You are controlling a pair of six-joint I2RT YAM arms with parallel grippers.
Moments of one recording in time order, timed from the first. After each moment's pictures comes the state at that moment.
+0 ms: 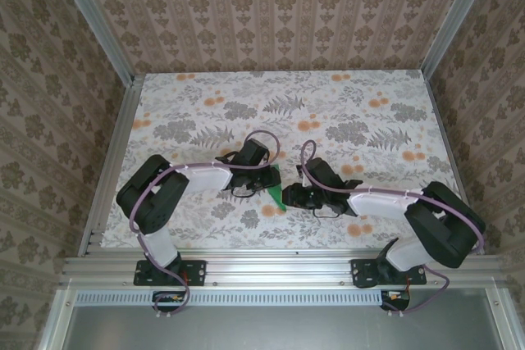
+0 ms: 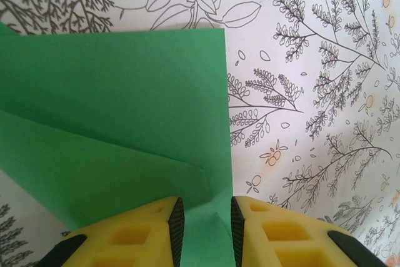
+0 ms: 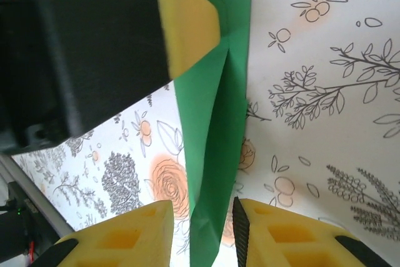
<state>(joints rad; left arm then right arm) -0.79 1.76 0.88 -0.08 0.25 -0.87 0.71 1.43 0.56 0.02 -0.29 0.82</state>
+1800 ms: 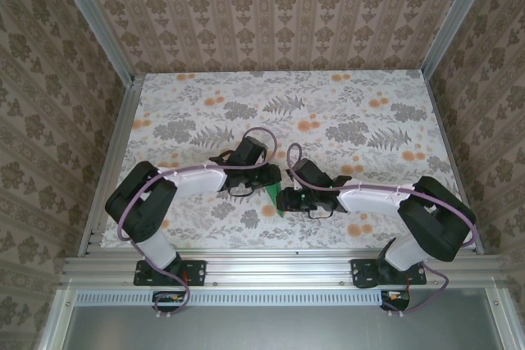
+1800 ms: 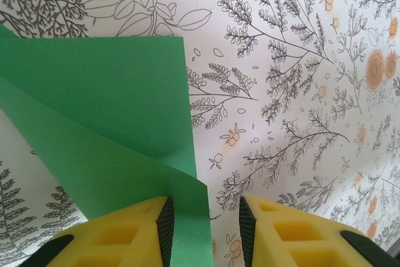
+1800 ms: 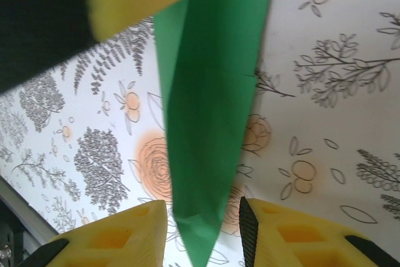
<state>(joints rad) -0.79 1.67 0.86 -0.10 0.27 -0.87 0.79 1.50 0.68 -0.14 -0.24 0.76</state>
